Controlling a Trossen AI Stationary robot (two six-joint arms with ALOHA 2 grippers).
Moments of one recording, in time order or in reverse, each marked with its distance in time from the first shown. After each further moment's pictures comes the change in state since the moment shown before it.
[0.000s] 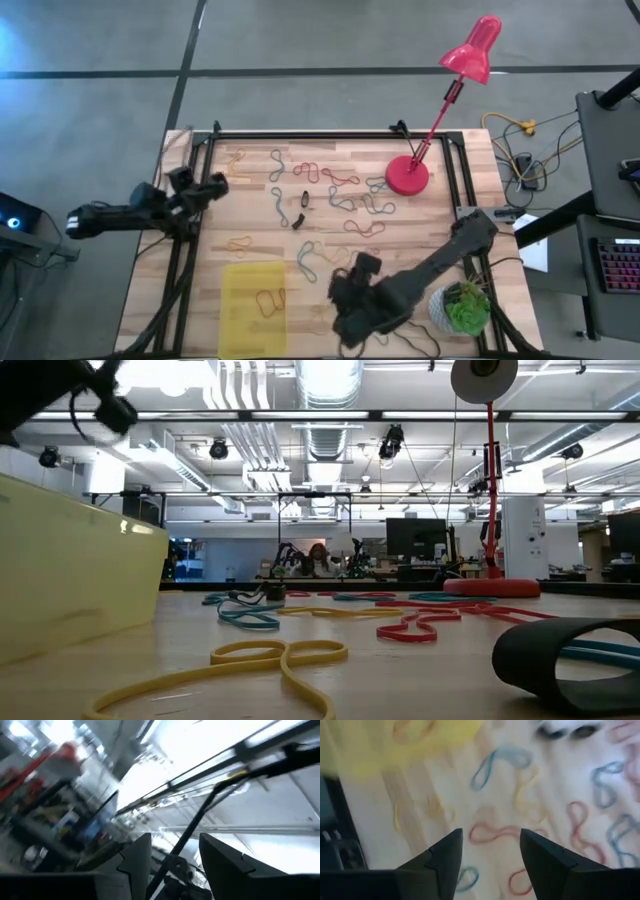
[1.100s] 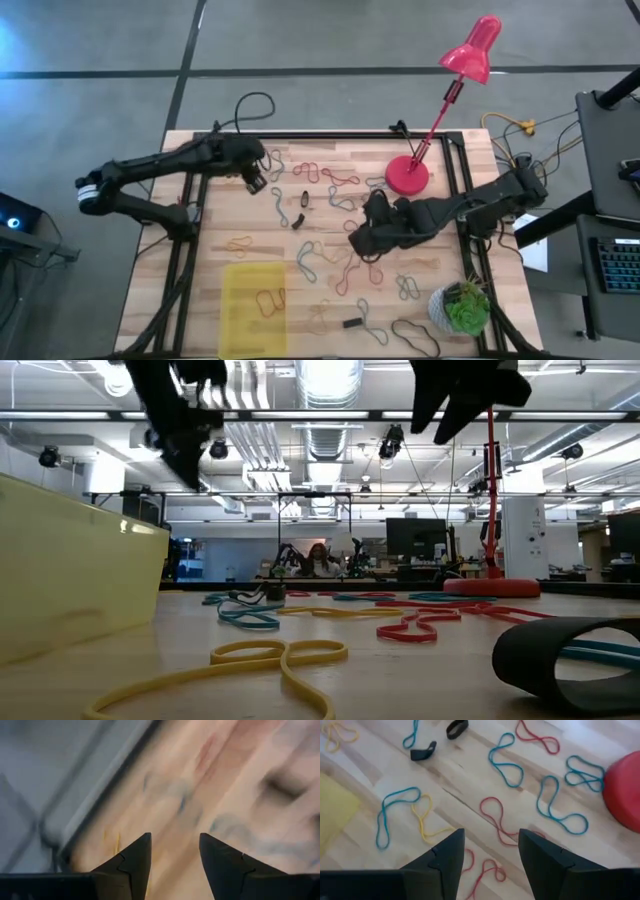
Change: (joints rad) left arm 0.318 0.995 0.991 -1.743 -0.466 0.652; right arm -0.286 -0.584 -0.846 0.346 -0.021 0.267
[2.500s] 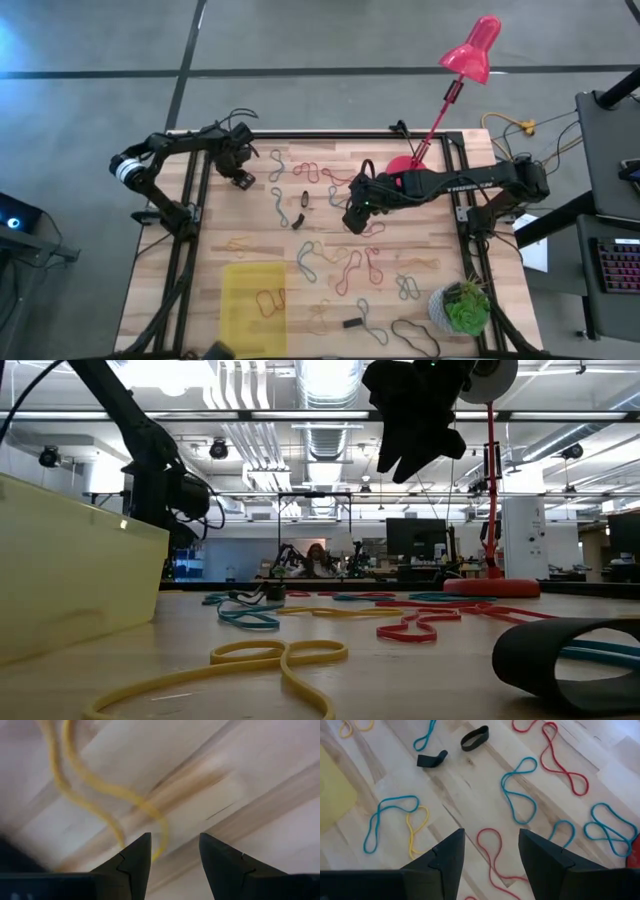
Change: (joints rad) left arm 0.535 0.358 -0.231 0.173 0.376 0.200; right arm -0.289 -0.041 -0.150 0.321 -0.250 -0.509
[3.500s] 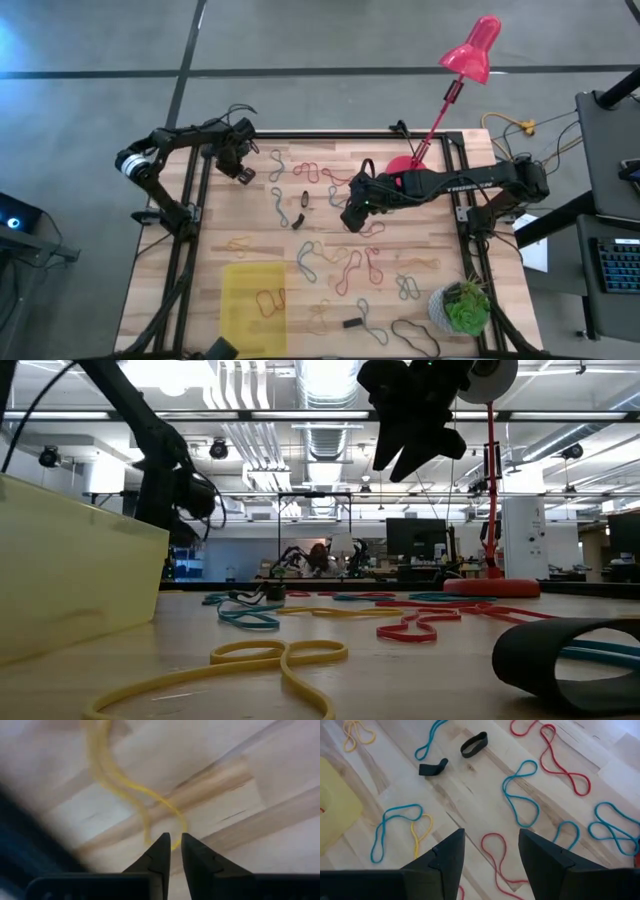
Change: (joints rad) left arm 0.002 0.044 0.104 -0.135 -0.078 -0.106; right arm 0.000 0.000 0.000 0.021 0.009 0.046
